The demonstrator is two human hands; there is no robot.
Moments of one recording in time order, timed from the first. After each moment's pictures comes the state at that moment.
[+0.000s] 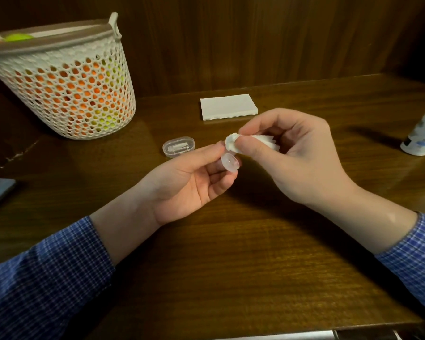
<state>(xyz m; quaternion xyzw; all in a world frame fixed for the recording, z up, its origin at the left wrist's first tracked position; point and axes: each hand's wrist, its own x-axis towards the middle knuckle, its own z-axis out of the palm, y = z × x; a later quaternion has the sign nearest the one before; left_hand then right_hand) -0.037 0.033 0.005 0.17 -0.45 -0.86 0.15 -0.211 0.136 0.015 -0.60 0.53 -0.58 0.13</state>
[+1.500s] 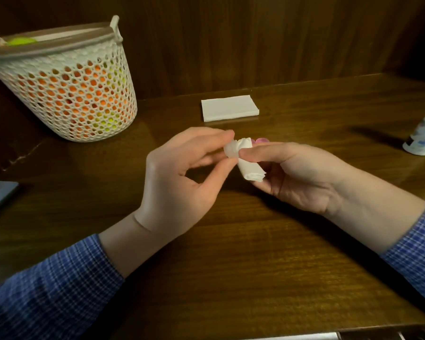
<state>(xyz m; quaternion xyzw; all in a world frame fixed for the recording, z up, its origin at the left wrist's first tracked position) -0.034 0.058 0.002 0.14 -0.84 -0.10 0.51 -0.211 0.130 0.024 -0.21 0.49 -0.58 0.62</state>
